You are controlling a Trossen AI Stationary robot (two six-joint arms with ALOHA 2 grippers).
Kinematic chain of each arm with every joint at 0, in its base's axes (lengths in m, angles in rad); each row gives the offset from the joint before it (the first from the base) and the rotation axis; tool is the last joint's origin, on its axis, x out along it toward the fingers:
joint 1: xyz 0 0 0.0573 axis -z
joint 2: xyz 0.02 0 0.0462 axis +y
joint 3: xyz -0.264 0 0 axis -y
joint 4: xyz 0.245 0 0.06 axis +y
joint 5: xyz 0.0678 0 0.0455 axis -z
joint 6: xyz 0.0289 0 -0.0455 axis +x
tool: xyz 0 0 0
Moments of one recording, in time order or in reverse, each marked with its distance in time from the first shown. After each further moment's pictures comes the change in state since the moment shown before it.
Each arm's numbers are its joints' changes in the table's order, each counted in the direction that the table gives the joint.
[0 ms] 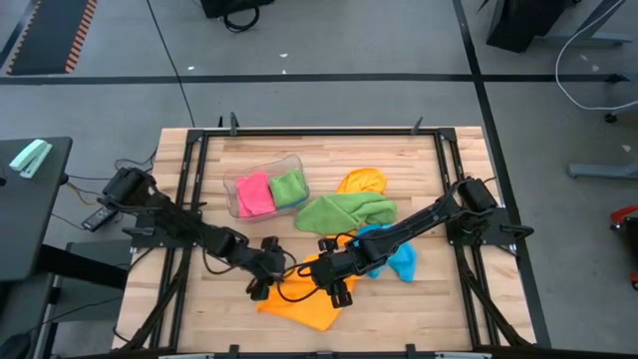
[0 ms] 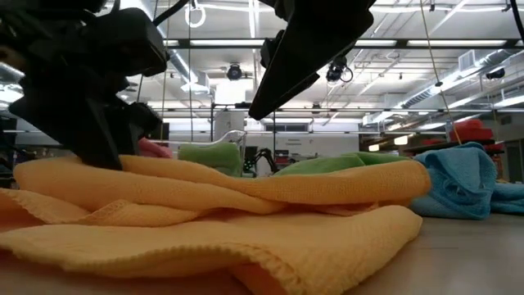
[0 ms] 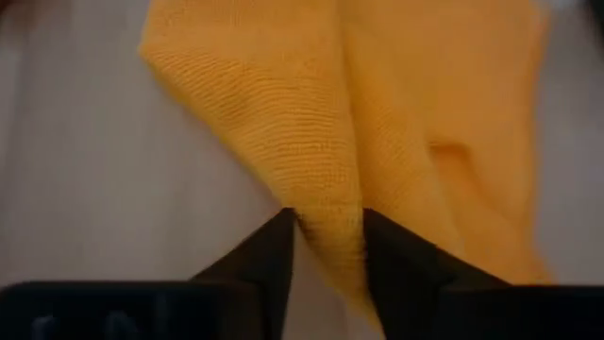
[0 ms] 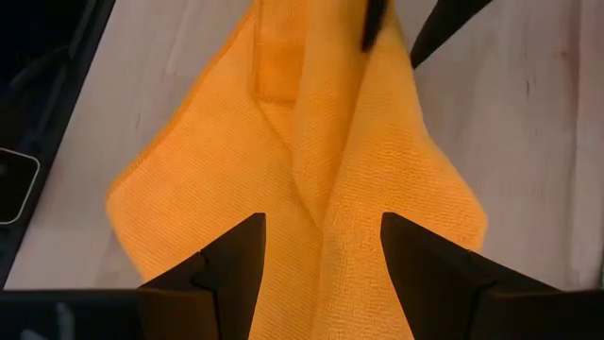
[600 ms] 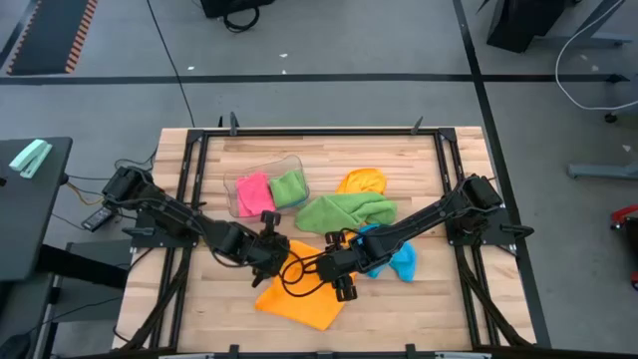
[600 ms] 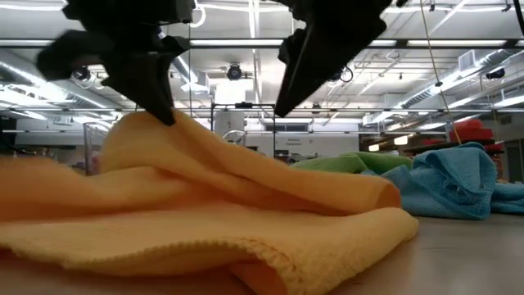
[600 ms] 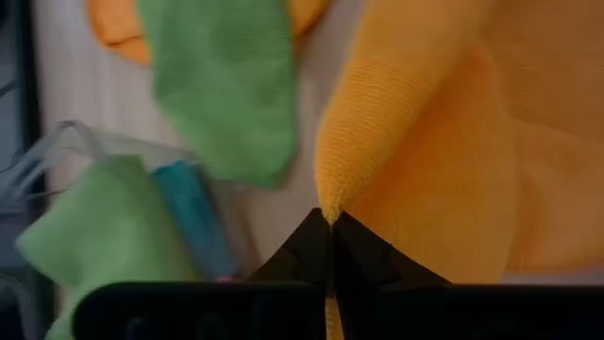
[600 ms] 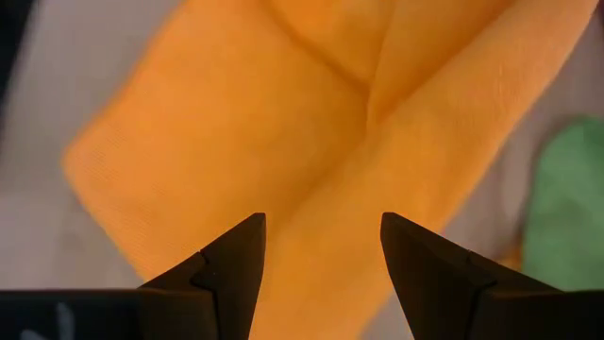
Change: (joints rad) left arm -0.050 -0.015 0.328 0.644 -0.432 0.324; right arm 0.000 -0.043 0.003 0.150 0.092 0.004
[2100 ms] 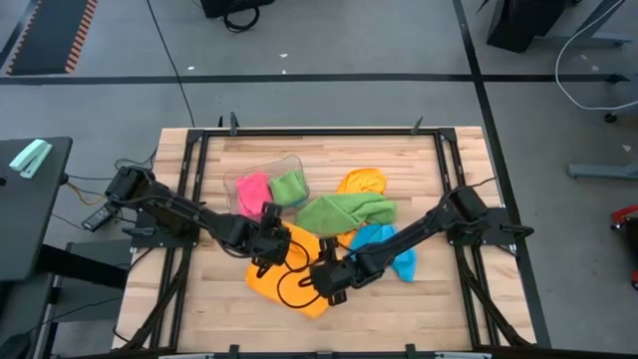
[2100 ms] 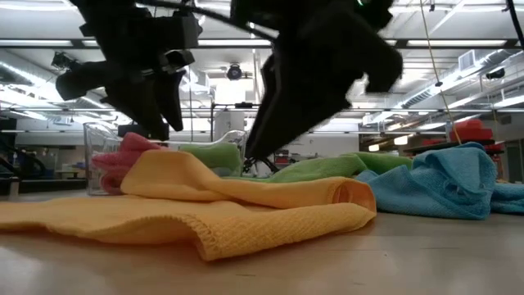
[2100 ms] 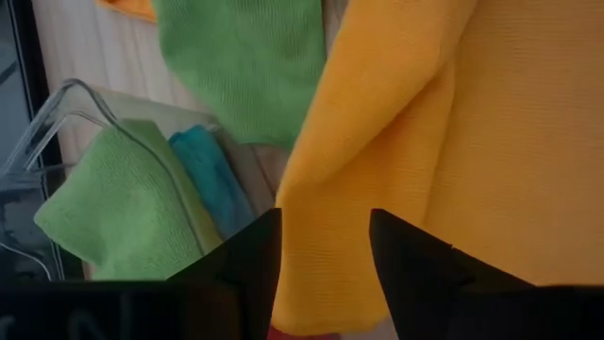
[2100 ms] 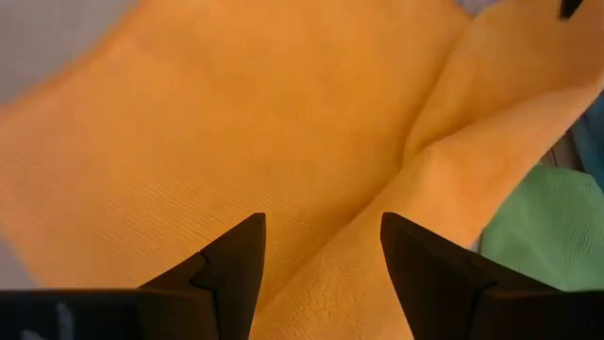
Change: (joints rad) left arm -0.059 0.019 -0.004 0.058 0.005 0.053; right arm -0.057 0.137 -0.003 -0.148 0.277 -0.073
